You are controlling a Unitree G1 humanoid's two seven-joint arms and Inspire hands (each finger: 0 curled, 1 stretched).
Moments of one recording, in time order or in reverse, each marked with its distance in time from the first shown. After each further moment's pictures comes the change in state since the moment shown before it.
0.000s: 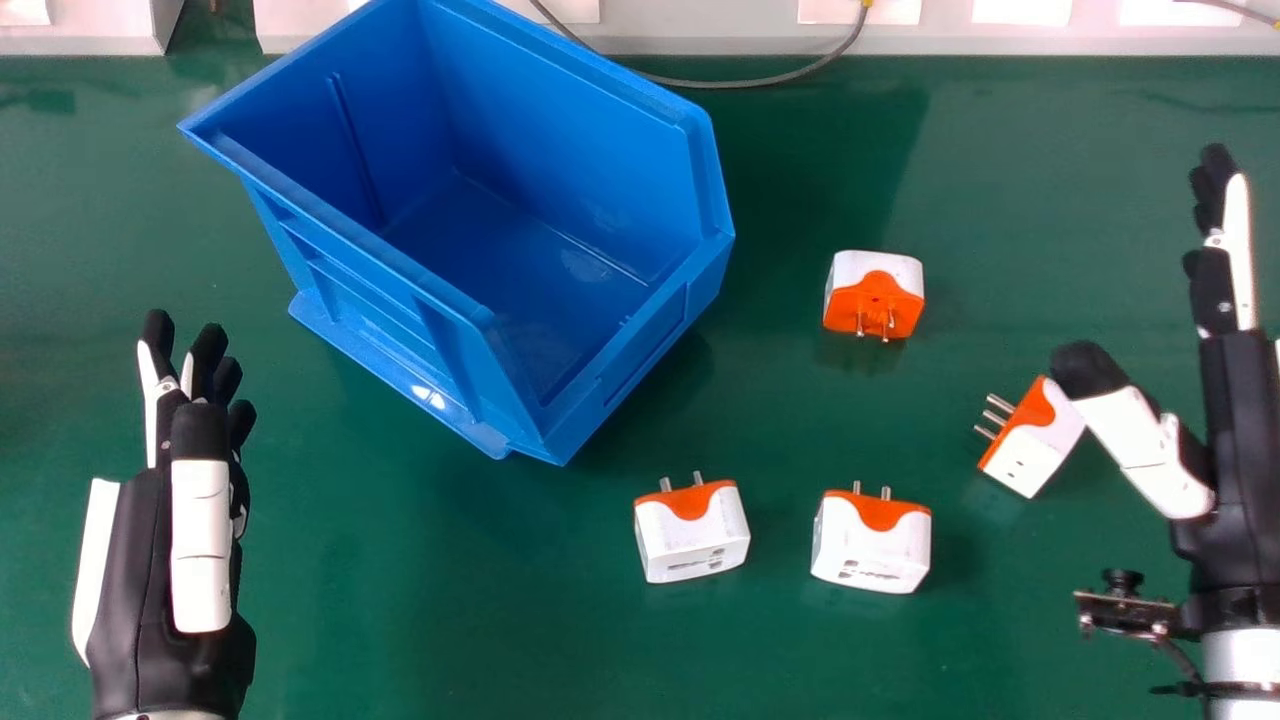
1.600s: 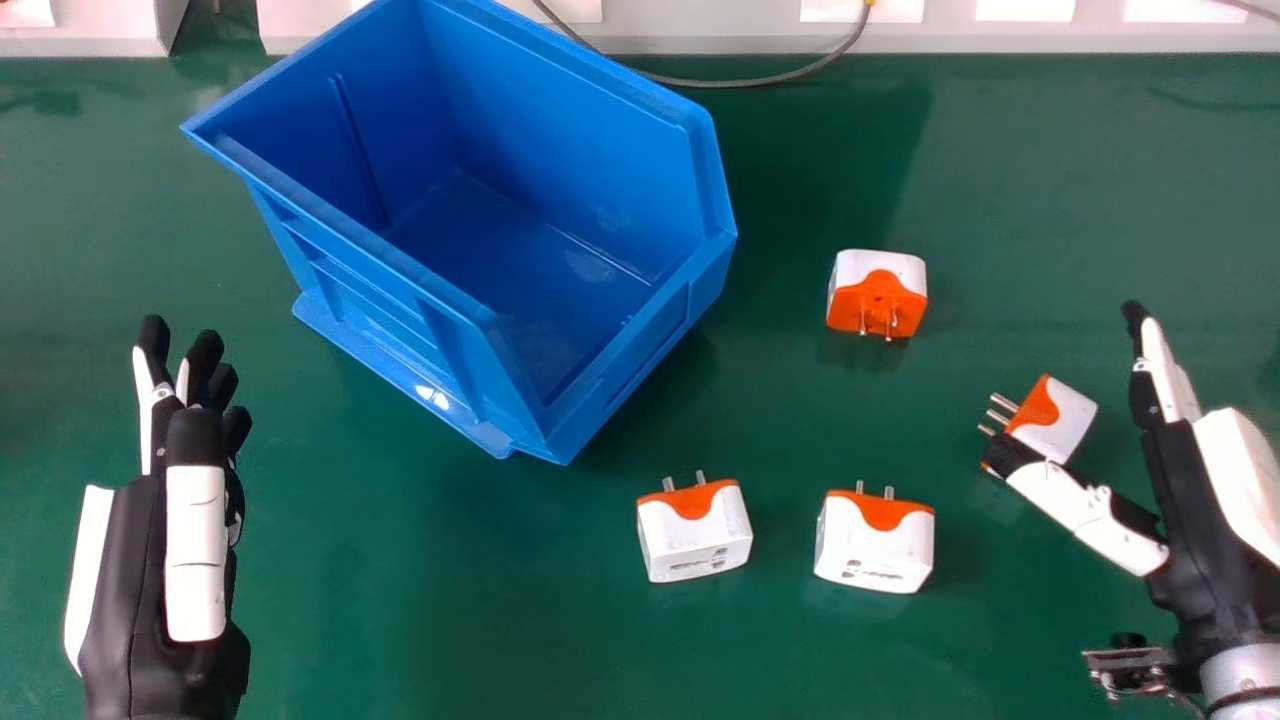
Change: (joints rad) left arm 0.022 0.001 0.006 -0.027 -0.001 0.011 -0.002; right arm -0.110 -0.146 0.044 0.363 -0.144 0.128 0.013
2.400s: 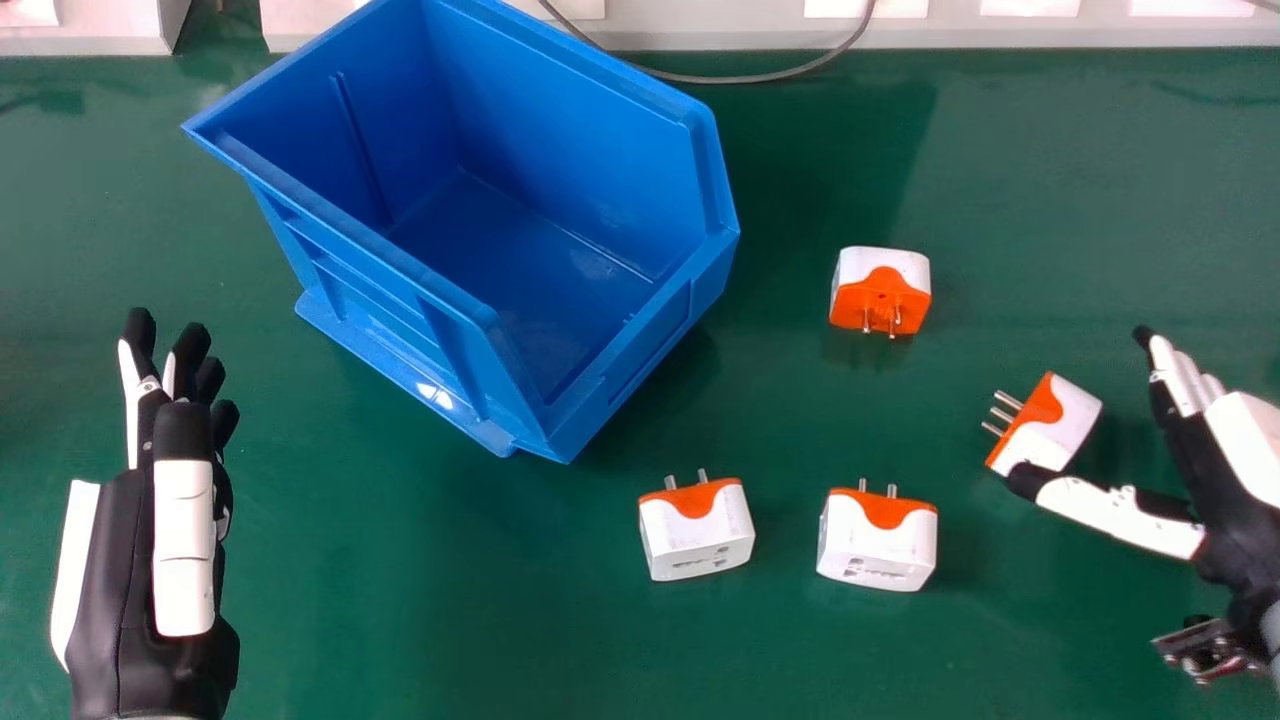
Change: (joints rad) left arm -0.003 0.001 0.012 -0.020 0.001 0.014 0.000; right arm -0.145 -0.224 0.104 0.165 -0.079 0.129 0.070
